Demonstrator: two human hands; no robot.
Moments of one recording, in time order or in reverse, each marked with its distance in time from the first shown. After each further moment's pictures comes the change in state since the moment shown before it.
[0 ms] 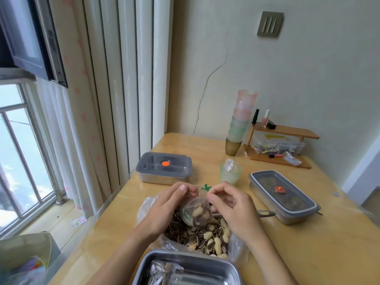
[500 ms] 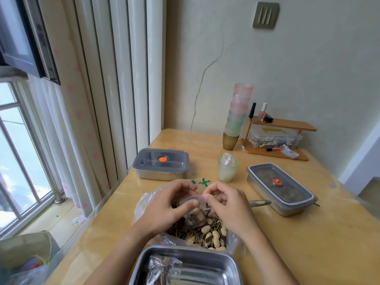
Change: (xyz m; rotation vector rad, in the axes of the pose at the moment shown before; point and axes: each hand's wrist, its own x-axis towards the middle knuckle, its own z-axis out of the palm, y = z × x) left_hand 0.001 -0.005 -0.003 0.323 -0.113 0.115; right_hand -0.002 0.012 0.009 -0.110 0.001 0.067
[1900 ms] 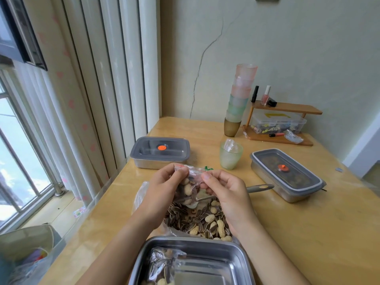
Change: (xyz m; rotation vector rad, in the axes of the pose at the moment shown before) left_hand 0.008 0.012 0.006 -0.471 0.216 -0.267; right_hand -0.003 -0.012 0.030 0.726 0.125 0.243
